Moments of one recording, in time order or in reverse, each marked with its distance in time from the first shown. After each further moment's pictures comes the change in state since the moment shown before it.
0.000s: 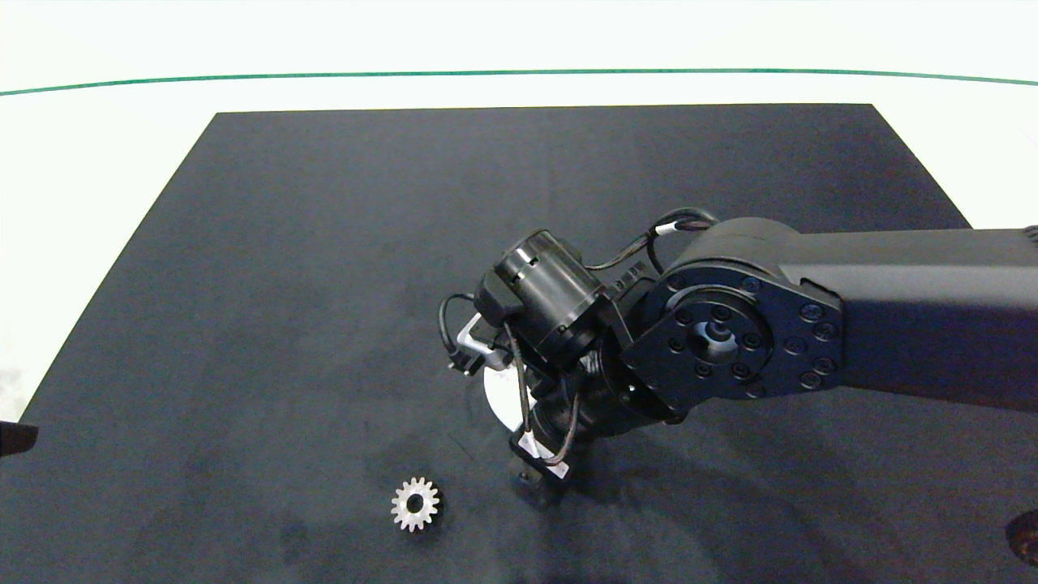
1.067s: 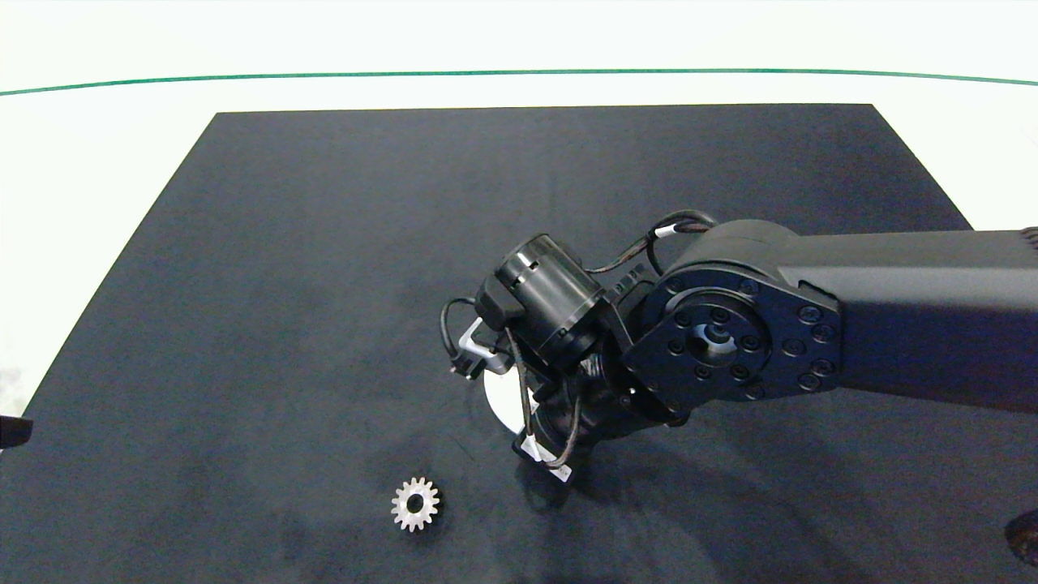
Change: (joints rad) left arm 0.004 -0.009 0.000 -0.012 0.000 -0.001; right arm -0.001 0.000 0.006 0.009 -0.002 -0.001
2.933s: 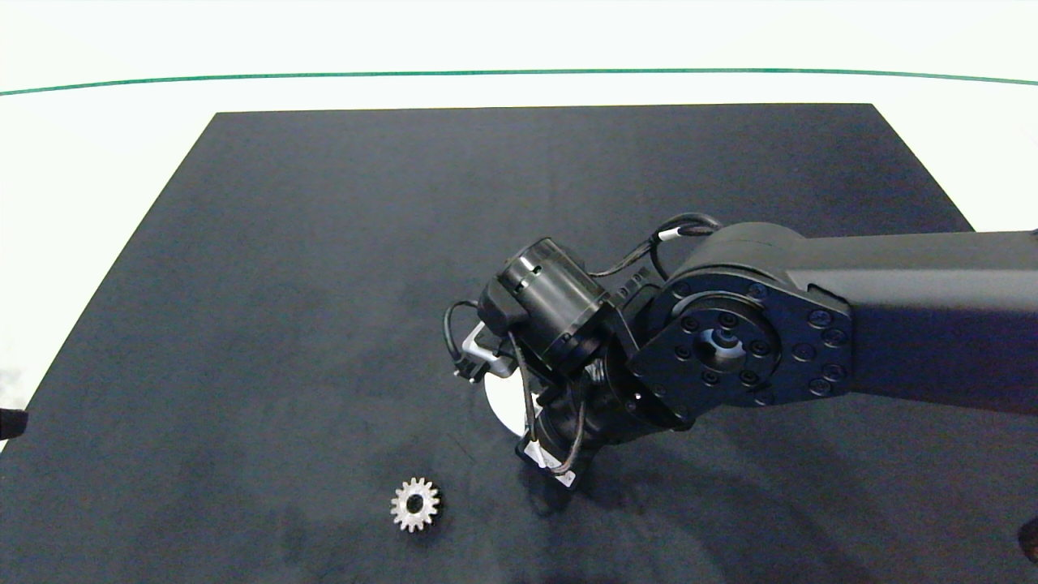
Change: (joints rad) left arm 0.000 -0.011 0.004 -0.018 0.001 0.000; right arm 0.004 -0.014 0.024 -0.005 -0.003 0.014
